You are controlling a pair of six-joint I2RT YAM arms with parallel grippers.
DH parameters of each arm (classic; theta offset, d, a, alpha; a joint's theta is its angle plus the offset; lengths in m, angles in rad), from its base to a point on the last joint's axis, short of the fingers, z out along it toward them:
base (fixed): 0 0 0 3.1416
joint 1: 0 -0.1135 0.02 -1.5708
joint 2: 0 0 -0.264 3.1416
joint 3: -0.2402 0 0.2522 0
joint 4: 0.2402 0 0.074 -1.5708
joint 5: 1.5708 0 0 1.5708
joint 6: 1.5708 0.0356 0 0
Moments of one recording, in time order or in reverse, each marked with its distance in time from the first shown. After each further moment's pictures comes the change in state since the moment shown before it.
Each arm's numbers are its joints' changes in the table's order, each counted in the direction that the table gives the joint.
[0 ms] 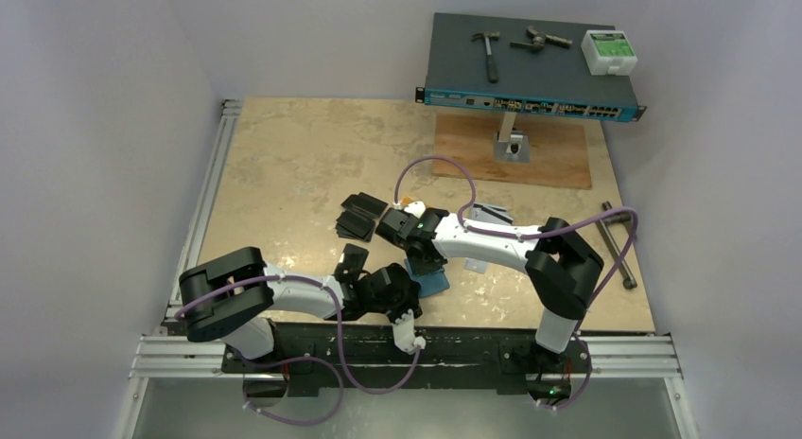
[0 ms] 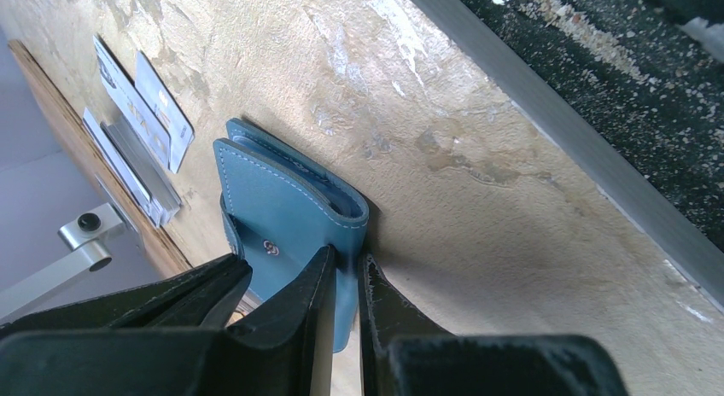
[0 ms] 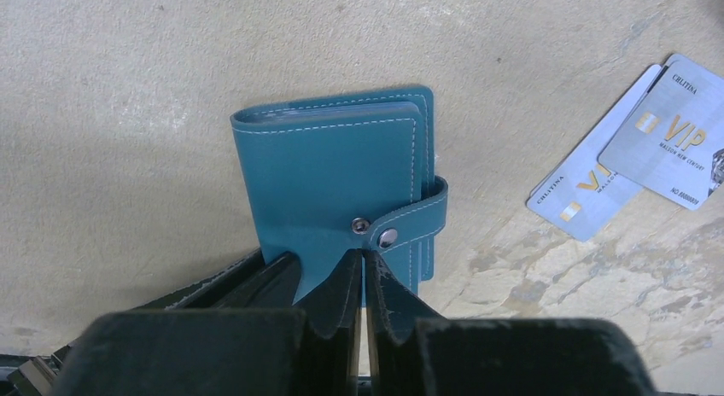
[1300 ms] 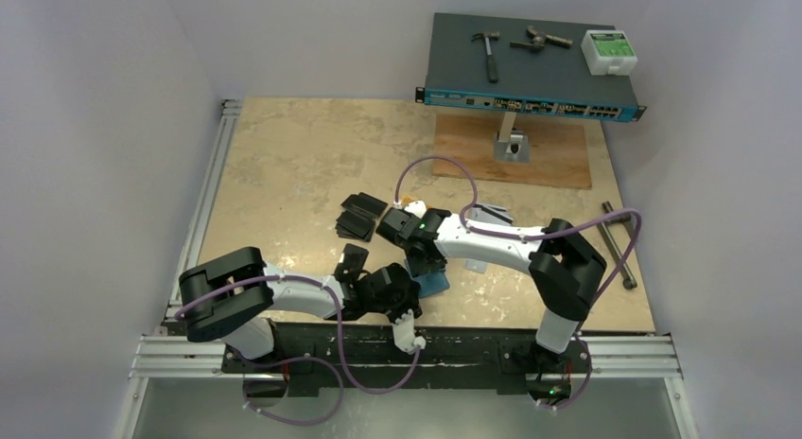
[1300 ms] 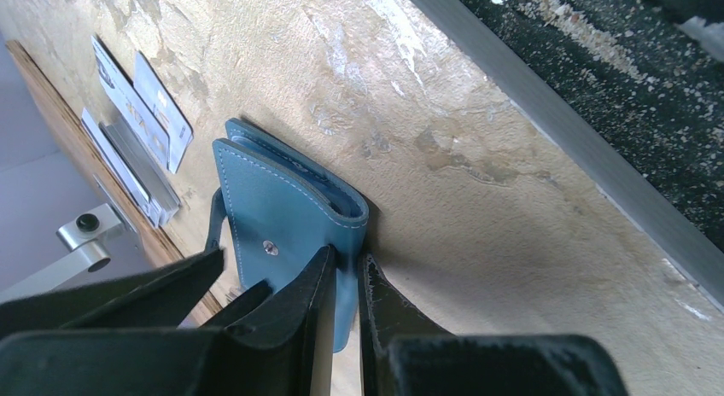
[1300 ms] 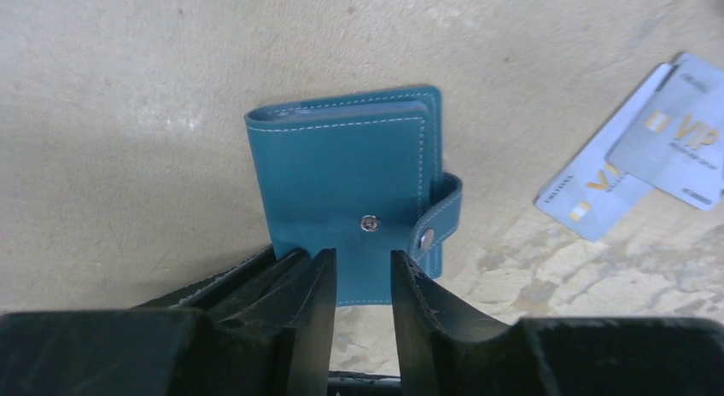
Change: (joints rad) left arm 0.000 0.001 -0.002 0.007 0.001 0.000; right arm 0.001 0.008 0.027 -0.037 -0.029 0.012
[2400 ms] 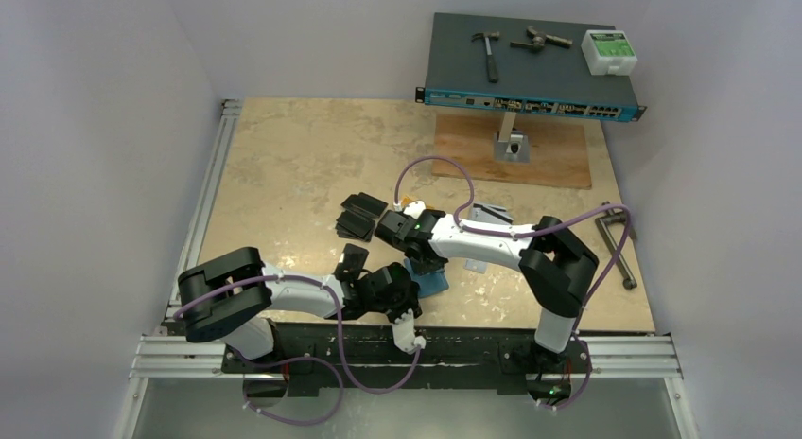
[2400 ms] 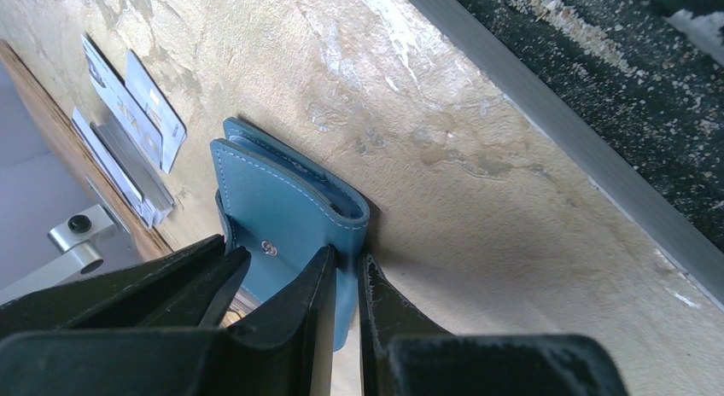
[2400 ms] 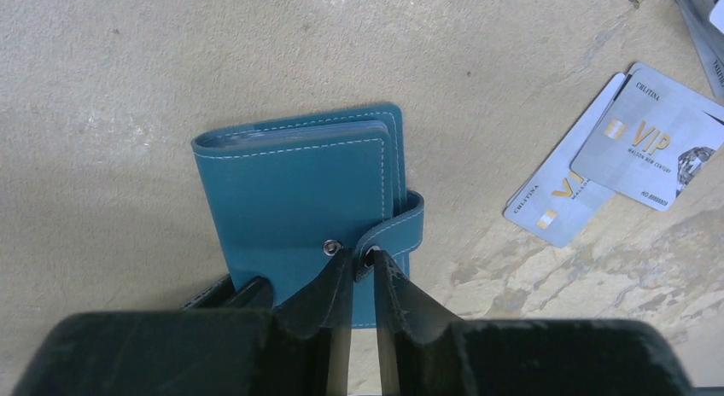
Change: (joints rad) left arm 0.000 0.005 -0.013 0.037 -0.002 -0.003; right arm -0.003 -0.034 -0.027 0.041 0.096 -0.008
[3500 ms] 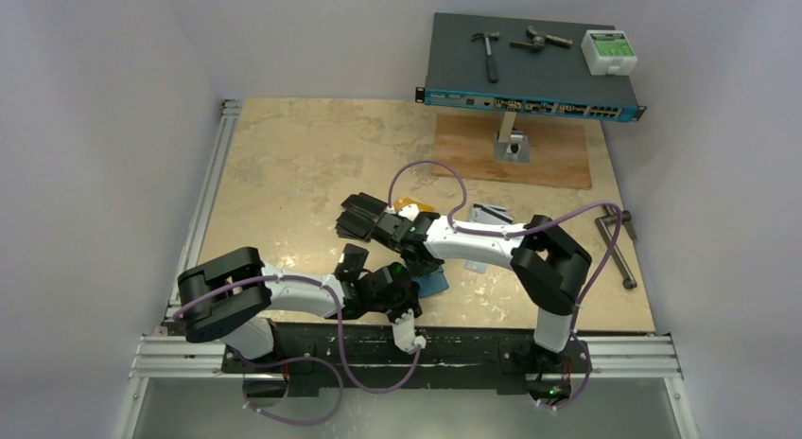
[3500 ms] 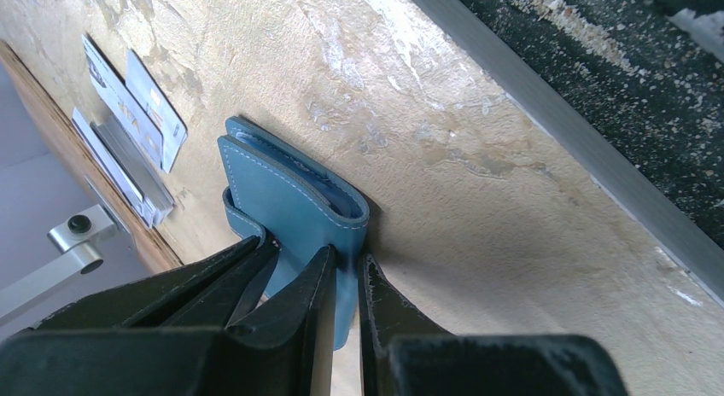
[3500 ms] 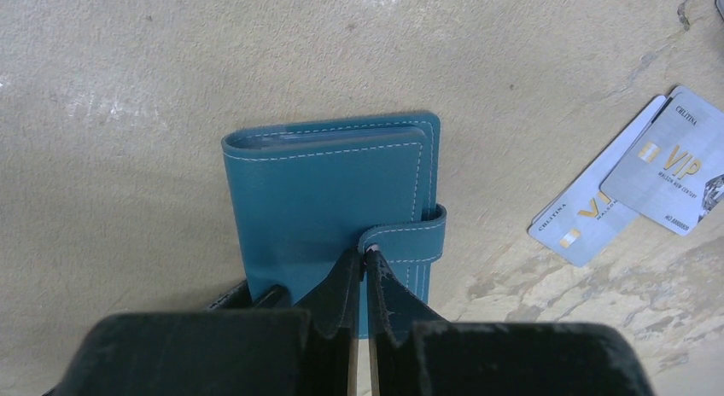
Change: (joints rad) left arm 0.000 0.001 -0.005 0.009 0.000 0.000; right arm -0.011 -0.040 -0.003 -0.040 -0.039 -0.044
